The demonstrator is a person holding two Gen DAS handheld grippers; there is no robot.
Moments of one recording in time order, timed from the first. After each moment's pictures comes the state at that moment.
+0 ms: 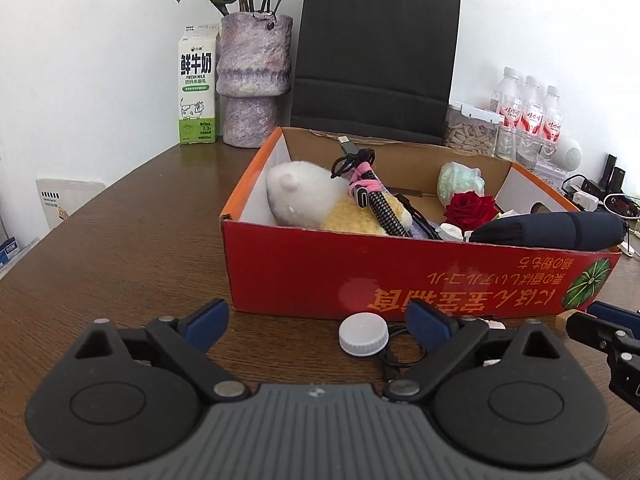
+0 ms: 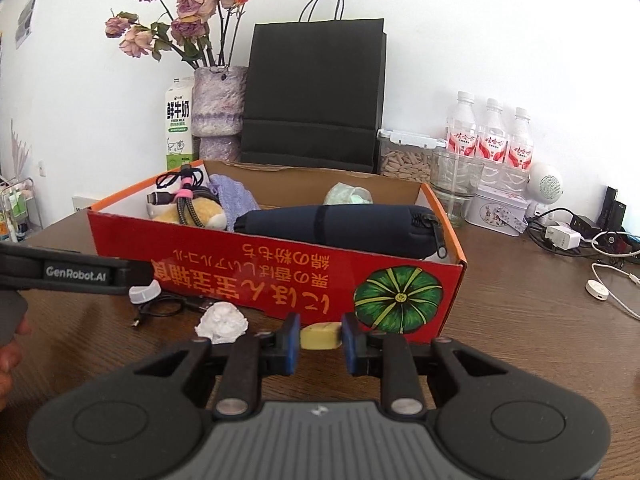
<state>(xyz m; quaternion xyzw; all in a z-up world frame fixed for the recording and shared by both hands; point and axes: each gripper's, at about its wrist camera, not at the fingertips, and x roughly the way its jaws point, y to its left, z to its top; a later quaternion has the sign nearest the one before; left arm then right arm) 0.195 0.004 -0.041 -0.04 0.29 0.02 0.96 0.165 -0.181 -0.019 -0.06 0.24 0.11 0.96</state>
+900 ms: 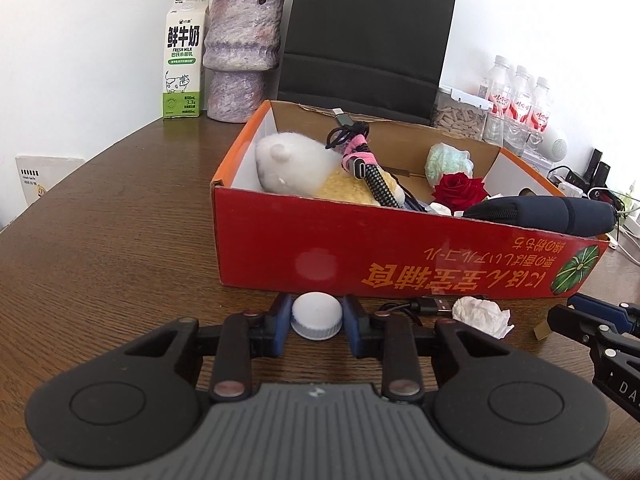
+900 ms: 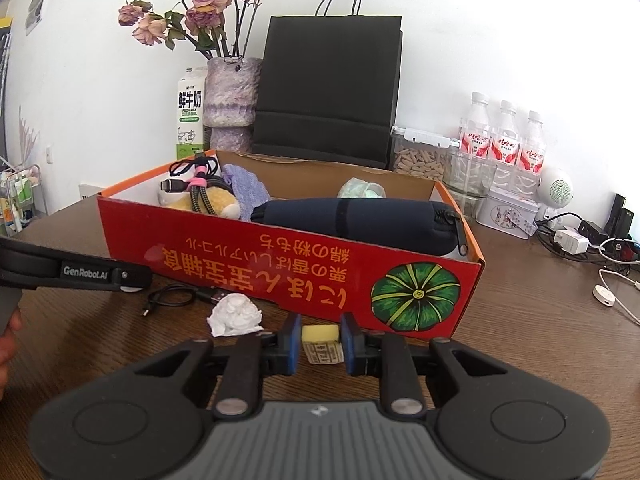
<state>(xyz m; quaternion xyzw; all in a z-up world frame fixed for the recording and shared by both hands) 0.196 0.013 -0.050 -0.06 0.31 -0.02 0.95 0.163 -0.173 -0.020 -0.07 0.25 0.12 0.96</state>
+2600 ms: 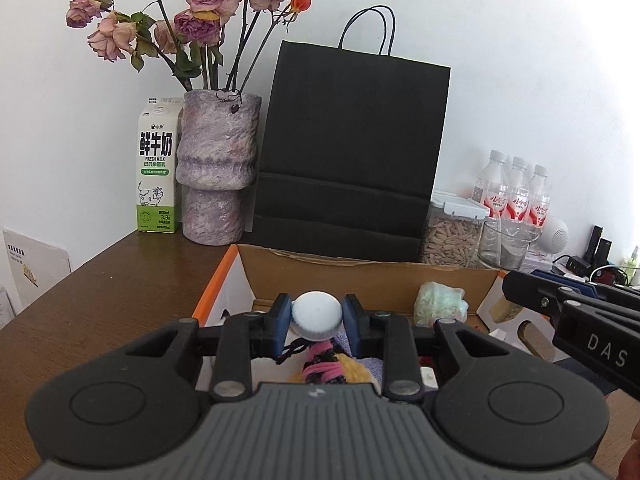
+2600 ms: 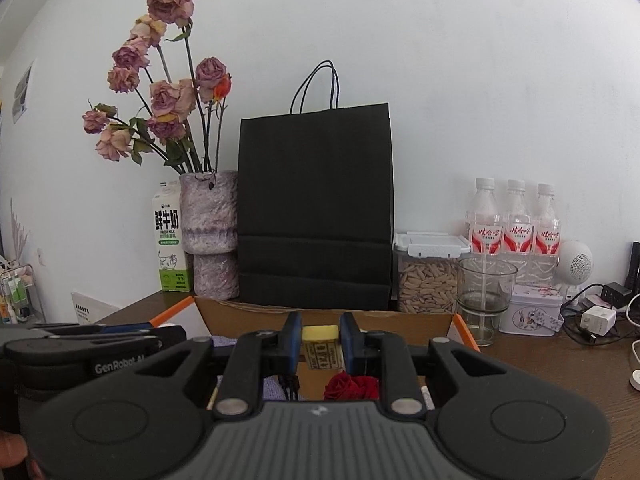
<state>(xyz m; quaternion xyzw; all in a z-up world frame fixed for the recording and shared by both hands) 0.266 -0.004 0.003 -0.06 0.18 -0.01 0.98 0.257 -0.160 0.037 0.00 0.13 0.12 0.98</state>
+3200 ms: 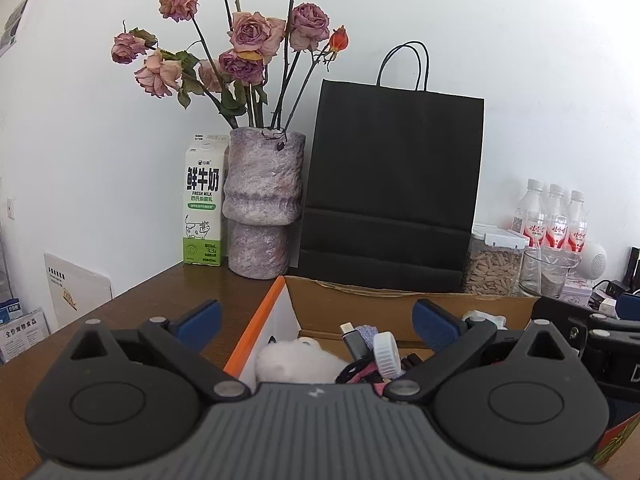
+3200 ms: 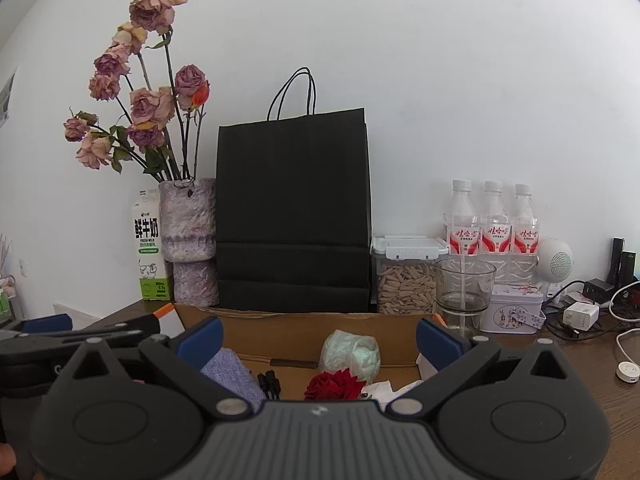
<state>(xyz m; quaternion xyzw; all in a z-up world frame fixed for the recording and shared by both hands) 0.254 -0.001 0.001 -0.05 0.12 0.06 0.99 0.254 -0.165 0.033 0.01 0.11 0.09 0.99</state>
